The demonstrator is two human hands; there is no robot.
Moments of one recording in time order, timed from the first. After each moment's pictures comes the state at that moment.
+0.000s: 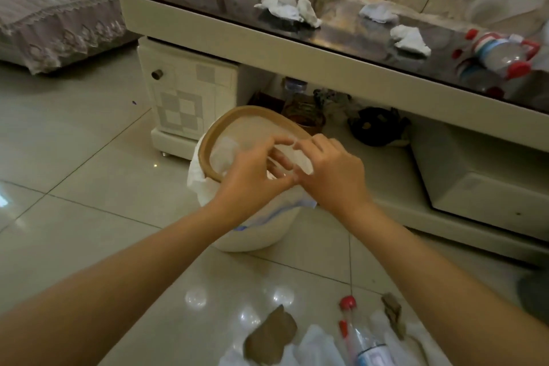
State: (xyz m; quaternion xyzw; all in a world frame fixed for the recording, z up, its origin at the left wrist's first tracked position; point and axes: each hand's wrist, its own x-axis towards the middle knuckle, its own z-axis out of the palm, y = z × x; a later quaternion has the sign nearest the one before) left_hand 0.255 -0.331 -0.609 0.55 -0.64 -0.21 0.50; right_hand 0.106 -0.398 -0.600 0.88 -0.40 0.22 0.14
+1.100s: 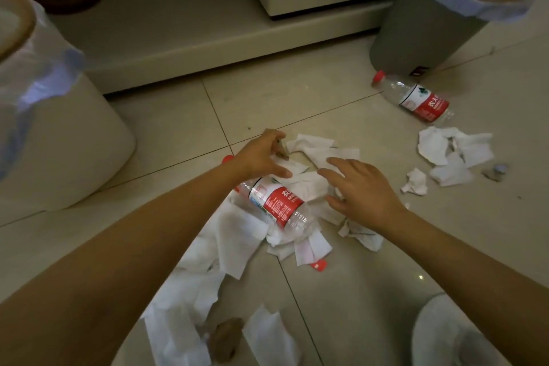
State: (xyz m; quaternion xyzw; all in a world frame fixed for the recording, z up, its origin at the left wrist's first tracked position) left_hand -0.036 -0.332 -0.810 0.42 -0.76 -0.49 0.03; right_hand -0.224 -0.180 -0.784 0.75 -0.66 -0.03 -0.04
